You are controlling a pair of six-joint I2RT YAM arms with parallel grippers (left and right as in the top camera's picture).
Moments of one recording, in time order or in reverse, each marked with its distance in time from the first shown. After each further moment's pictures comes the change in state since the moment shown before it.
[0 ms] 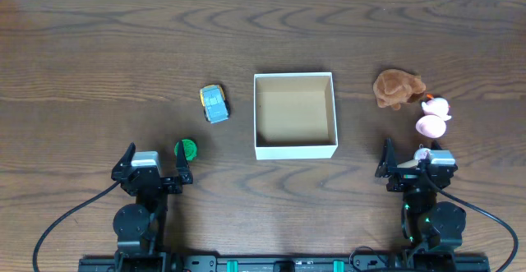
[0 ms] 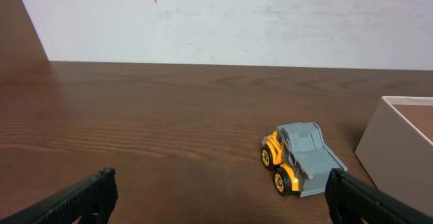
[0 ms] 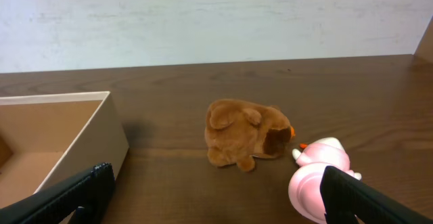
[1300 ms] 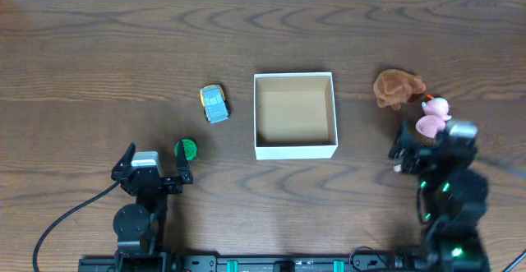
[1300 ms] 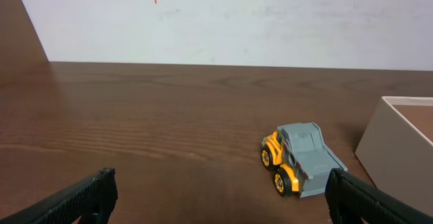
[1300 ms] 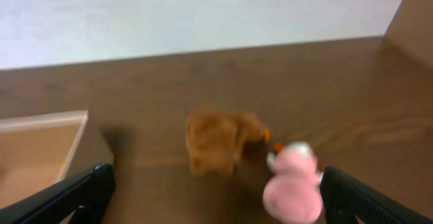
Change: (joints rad) left arm 0.000 0.000 -0.002 0.004 0.000 0.000; right arm 0.000 0.479 0.451 -0.163 0.094 0.016
